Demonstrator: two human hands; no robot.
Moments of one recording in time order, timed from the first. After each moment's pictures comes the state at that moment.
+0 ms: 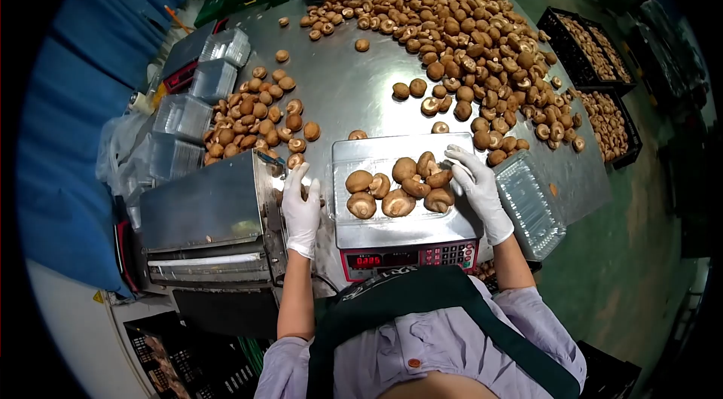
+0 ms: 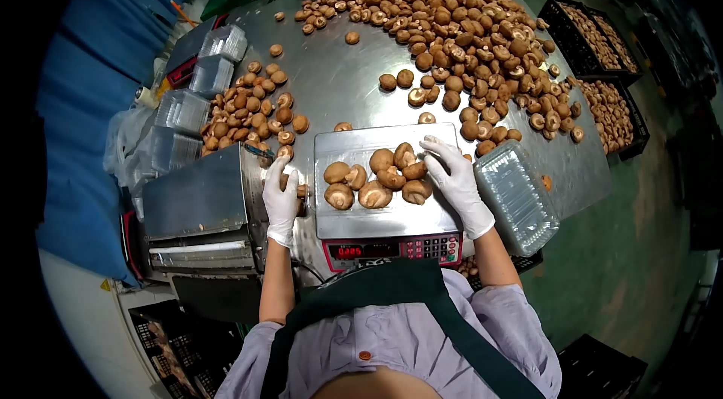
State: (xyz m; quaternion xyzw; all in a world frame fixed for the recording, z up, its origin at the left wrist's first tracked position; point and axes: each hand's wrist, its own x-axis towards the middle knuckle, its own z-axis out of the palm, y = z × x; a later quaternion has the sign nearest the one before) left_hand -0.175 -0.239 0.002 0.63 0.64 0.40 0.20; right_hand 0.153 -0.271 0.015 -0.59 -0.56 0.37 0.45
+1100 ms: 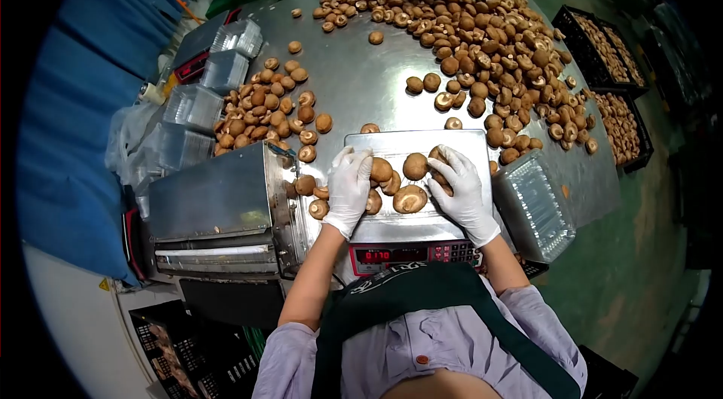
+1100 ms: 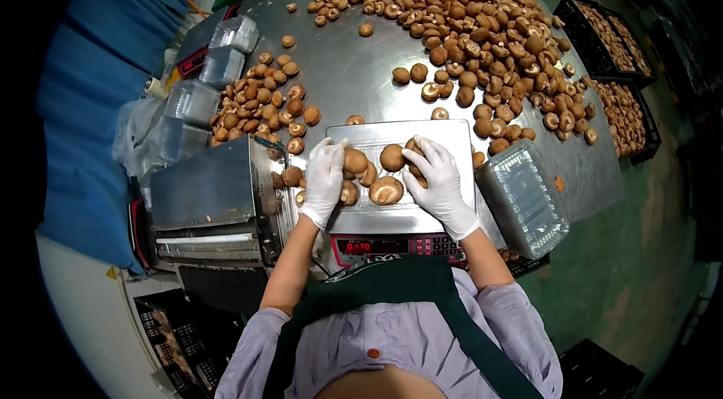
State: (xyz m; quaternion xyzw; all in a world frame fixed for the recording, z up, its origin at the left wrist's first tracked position) left_hand -0.118 -0.219 0.000 0.74 0.53 0.37 0.18; right_hand 0.111 -0.267 -0.003 -0.55 -0.74 0.08 0.38
